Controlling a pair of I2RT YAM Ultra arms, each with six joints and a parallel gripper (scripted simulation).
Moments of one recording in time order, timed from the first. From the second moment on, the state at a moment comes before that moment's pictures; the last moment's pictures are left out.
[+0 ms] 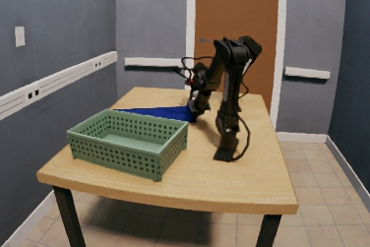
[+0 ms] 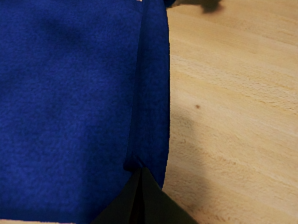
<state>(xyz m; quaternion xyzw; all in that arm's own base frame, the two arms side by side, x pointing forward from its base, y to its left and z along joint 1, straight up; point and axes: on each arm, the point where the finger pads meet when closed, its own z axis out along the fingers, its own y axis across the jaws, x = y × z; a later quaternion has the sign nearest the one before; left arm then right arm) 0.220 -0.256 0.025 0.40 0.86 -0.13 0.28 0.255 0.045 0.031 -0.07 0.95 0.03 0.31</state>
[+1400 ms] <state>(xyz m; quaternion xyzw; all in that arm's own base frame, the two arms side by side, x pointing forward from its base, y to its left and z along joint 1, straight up) 0.163 -0.269 0.023 0.40 0.87 -0.13 0.27 0.193 0.050 0.021 -0.07 0.95 0.03 0.30</state>
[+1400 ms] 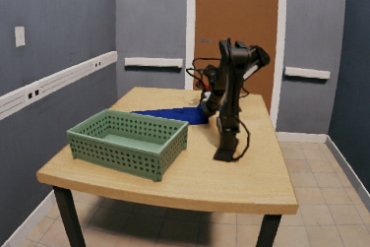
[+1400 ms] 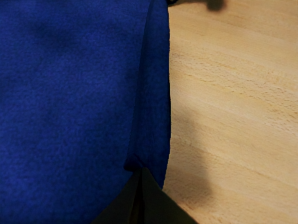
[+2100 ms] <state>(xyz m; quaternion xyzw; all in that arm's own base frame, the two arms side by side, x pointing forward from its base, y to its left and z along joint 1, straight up) 0.162 -0.267 0.048 0.40 0.87 -0.12 0.27 0.201 0.049 0.057 -0.07 0.95 0.03 0.31</state>
